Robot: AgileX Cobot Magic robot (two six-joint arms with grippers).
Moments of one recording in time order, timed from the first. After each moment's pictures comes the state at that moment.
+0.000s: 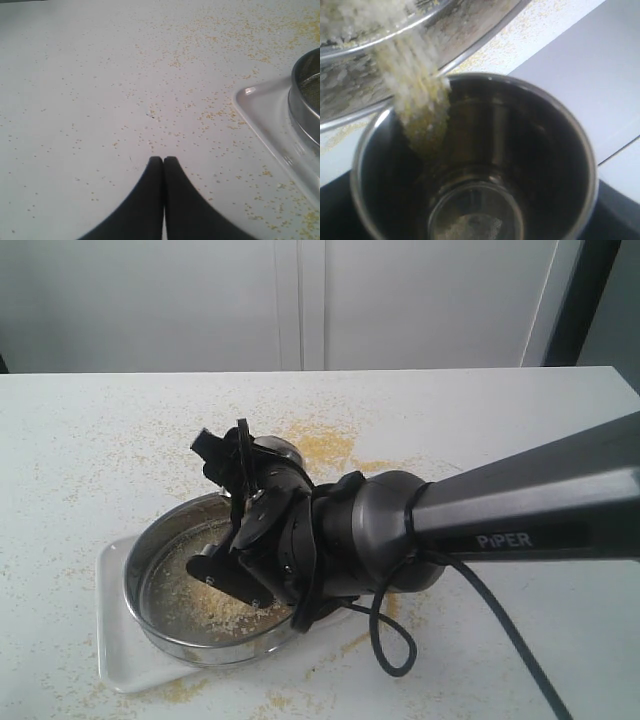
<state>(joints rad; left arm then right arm) 0.05 0.00 0.02 -0.10 0.42 0.13 0.99 1.96 -1.16 -1.73 0.64 -0.19</state>
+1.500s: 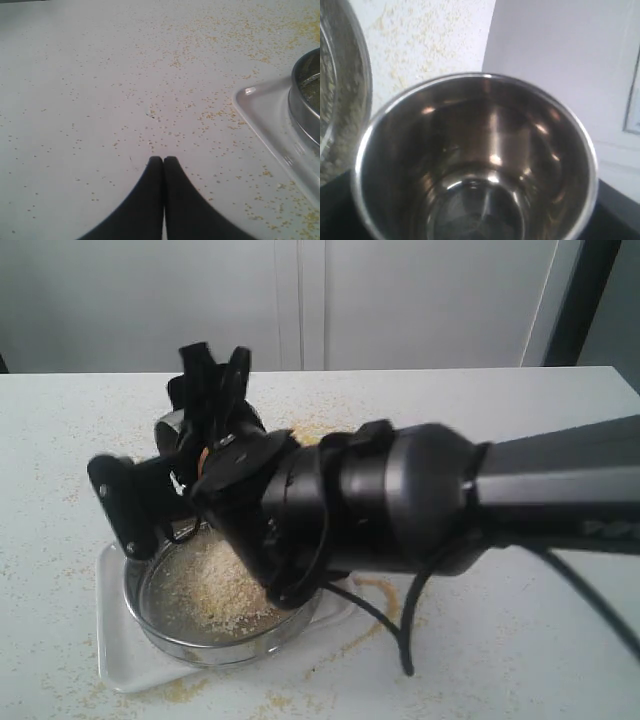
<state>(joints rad) 0.05 0.00 0.02 -0.10 0.42 0.13 1.05 1.81 -1.23 -1.55 0.57 0.31</state>
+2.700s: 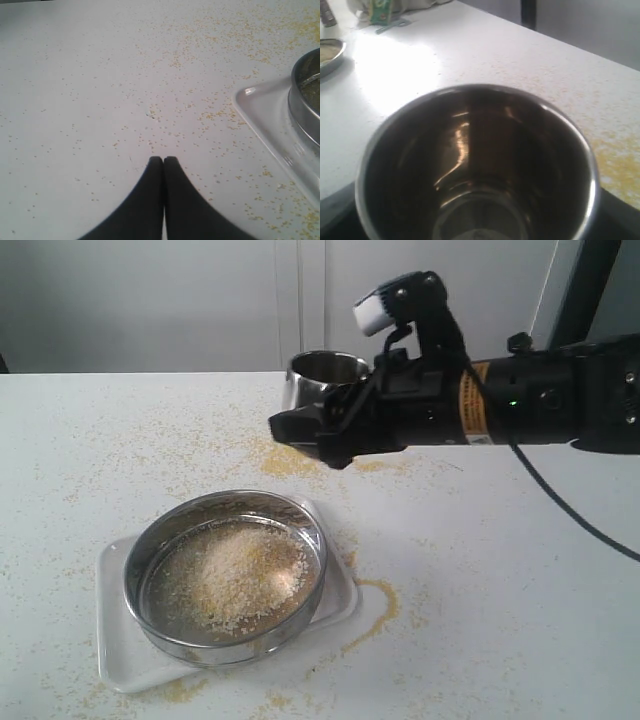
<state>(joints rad) 0.05 0.00 0.02 -0.10 0.42 0.13 0.37 1.55 -0.93 -1.43 -0.64 1.34</state>
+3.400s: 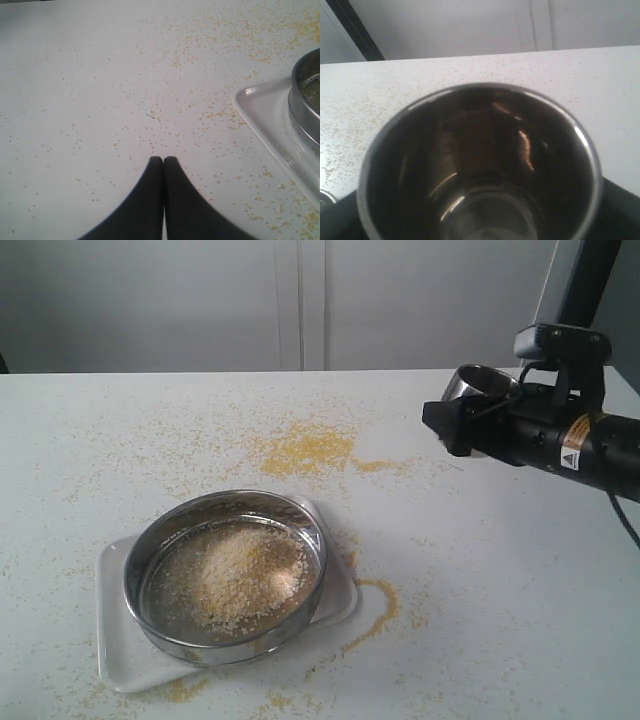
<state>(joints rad) 0.05 0.00 0.02 -0.10 0.42 0.13 0.11 1.63 -0.71 -0.71 -0.60 0.76</state>
